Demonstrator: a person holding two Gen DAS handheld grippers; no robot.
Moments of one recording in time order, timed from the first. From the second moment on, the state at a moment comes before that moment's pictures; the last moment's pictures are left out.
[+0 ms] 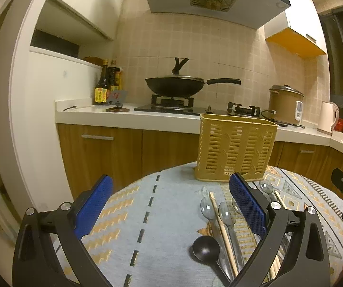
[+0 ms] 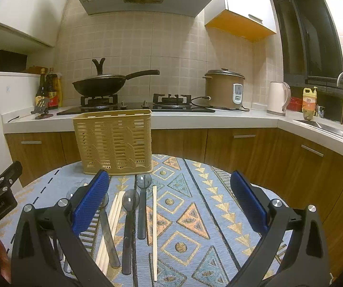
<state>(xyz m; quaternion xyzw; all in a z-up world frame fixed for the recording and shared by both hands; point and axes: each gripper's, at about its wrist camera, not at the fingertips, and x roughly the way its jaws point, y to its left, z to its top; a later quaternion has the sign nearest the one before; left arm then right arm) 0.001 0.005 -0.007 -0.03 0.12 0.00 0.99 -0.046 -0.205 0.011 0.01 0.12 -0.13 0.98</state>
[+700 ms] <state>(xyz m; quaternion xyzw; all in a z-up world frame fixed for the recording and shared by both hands) 0.004 0.006 -0.008 -0.02 0.13 0.00 0.99 -0.046 -0.206 0.010 0.02 0.12 -0.13 0.98</state>
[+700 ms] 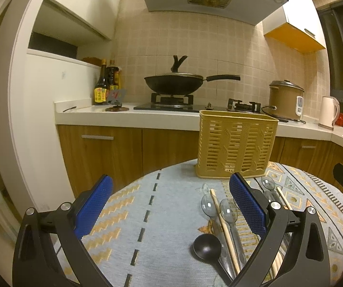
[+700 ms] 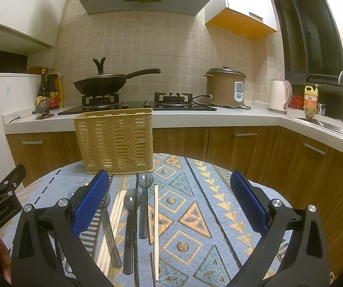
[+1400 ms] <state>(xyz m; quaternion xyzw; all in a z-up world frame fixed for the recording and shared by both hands) 0.006 0.009 -0.006 -0.02 0.13 0.00 0.99 -0.046 -0.206 0.009 0.02 0.12 -0.13 0.98</state>
